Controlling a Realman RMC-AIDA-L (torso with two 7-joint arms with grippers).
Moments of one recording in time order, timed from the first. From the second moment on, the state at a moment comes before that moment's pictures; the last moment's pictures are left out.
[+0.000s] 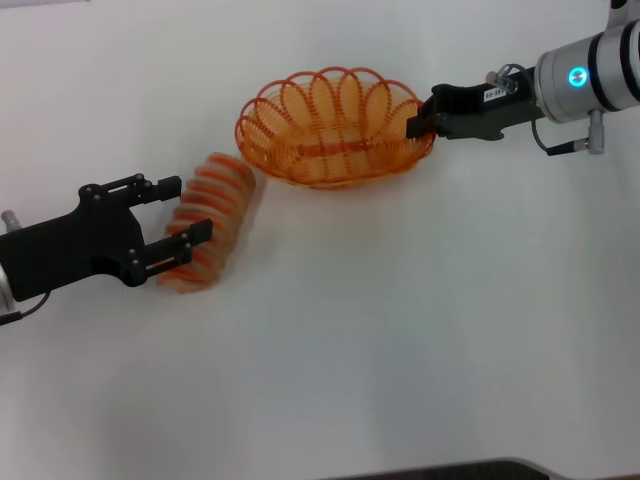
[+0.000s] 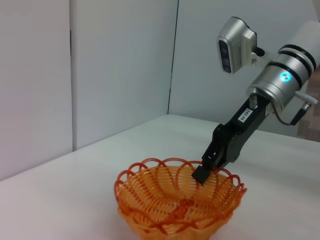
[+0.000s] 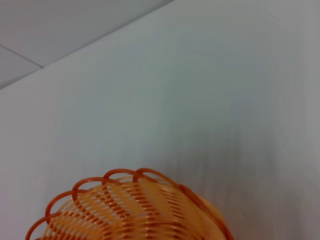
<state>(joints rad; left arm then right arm) -0.37 -2.11 0.79 0.57 1.84 1.47 -1.03 0.75 2.09 -0.80 -0.66 -2.42 -1.16 2.67</state>
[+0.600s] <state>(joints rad) -0.37 -2.11 0.79 0.57 1.84 1.46 -1.03 0.75 2.09 -0.82 -0.61 -2.36 -1.12 2.66</state>
